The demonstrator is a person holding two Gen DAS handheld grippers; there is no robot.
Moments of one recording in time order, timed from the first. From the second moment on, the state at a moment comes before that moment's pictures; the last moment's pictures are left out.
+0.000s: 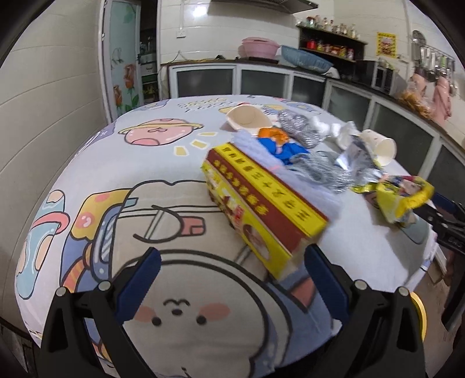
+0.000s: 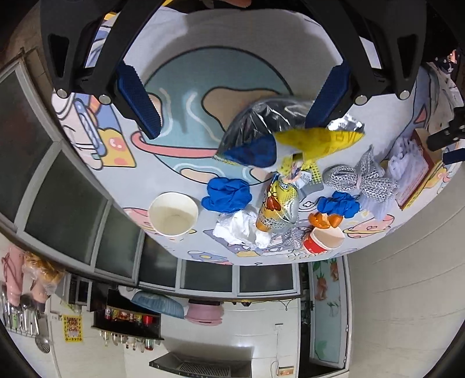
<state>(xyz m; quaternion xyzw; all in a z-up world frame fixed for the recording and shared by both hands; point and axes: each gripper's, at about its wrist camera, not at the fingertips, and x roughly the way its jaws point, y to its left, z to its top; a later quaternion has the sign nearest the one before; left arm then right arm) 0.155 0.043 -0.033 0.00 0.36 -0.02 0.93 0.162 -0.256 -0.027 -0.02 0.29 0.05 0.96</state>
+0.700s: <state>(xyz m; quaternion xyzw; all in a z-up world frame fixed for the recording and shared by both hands) 0.197 0.063 -0.048 -0.05 0.38 -0.03 0.93 0.200 -0.248 -0.038 -0.01 0.33 0.07 0.94</state>
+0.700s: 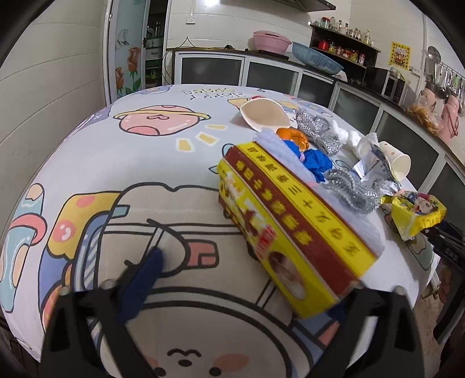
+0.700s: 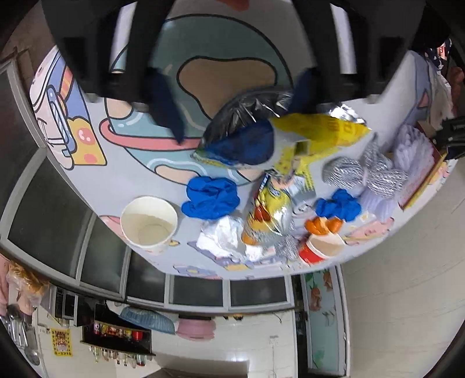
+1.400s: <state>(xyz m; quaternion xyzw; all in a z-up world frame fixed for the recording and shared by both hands) 0.176 0.077 -0.029 -0.05 0.34 -0.04 0.94 0.179 -0.254 -0.016 0.05 0.31 0.08 0.95</state>
